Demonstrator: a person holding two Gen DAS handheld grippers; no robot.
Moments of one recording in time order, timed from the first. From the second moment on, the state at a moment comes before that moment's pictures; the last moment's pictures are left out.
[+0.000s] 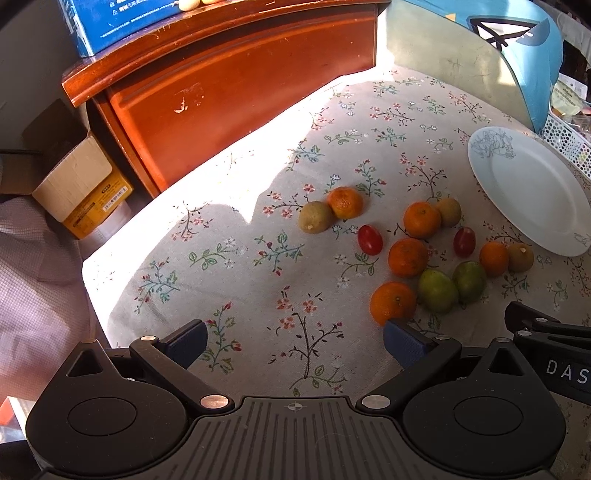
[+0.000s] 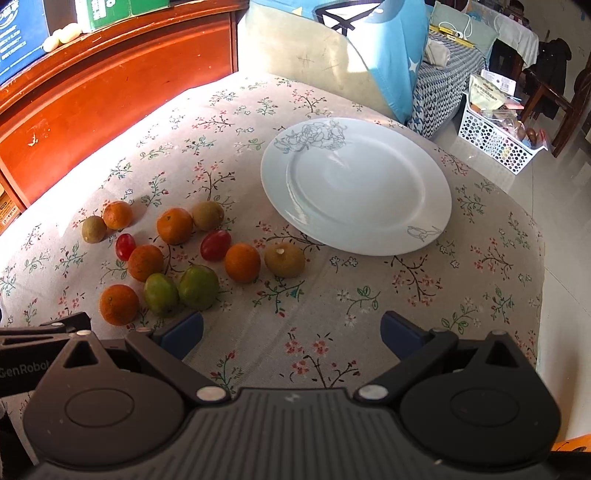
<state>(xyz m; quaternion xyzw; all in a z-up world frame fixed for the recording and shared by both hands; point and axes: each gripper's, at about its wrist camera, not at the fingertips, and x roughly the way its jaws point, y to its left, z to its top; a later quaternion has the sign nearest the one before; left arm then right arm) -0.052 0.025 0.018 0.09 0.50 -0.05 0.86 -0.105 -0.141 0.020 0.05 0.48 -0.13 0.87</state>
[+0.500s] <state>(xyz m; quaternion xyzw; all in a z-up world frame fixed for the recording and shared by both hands) -0.051 0.028 0.014 0.09 0.50 -0.04 0.86 -0.101 -0.136 0.015 0.05 0.49 -0.12 0.86</state>
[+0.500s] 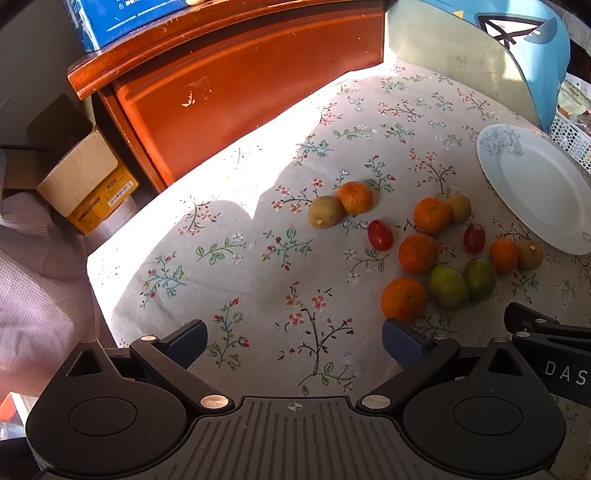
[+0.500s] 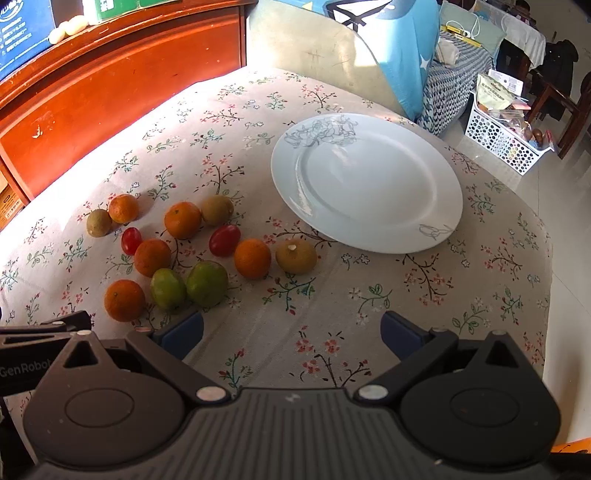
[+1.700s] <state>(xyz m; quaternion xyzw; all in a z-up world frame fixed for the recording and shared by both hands) -0.040 0.096 0.012 0.02 0.48 -0.02 0.88 -0.116 -0.149 0.002 0.17 0.48 -0.01 0.86</state>
